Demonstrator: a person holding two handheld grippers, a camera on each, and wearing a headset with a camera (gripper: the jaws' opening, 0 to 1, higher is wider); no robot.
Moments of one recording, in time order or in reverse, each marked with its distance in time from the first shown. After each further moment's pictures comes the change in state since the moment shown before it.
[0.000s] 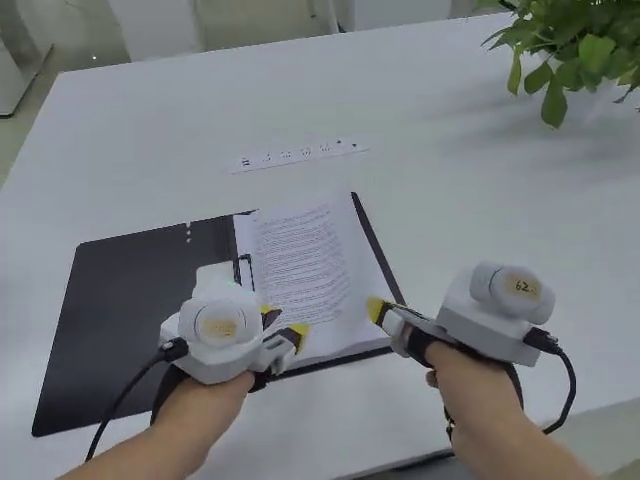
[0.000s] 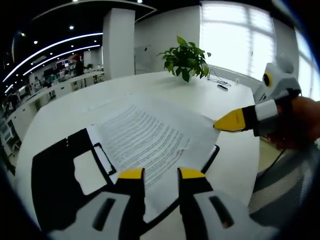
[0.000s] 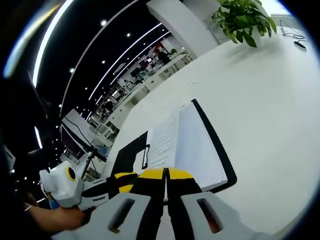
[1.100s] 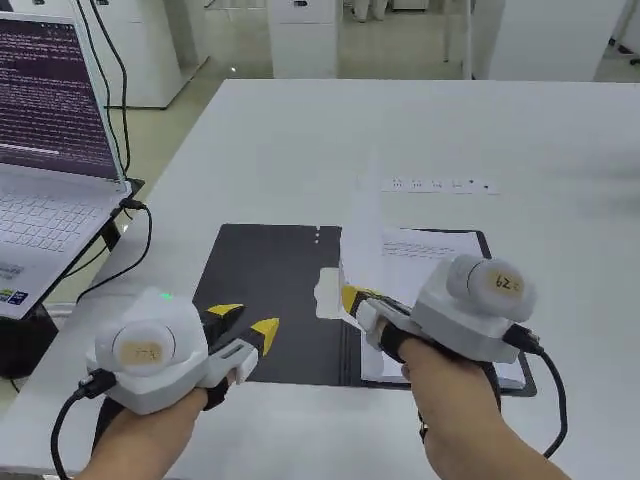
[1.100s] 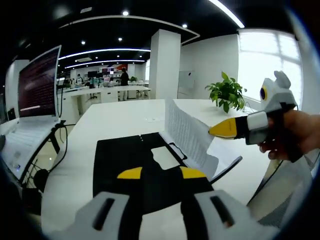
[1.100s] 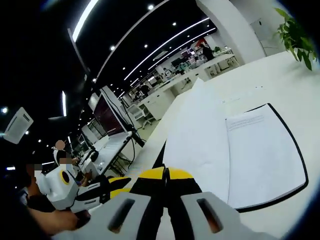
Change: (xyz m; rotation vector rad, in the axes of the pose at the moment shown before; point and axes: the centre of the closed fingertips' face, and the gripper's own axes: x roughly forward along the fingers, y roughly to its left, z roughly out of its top) left arm -0.170 0.115 -0.022 -0.193 -0.208 0.318; right arm 0.053 0.187 -0.056 -0.234 0.086 0.267
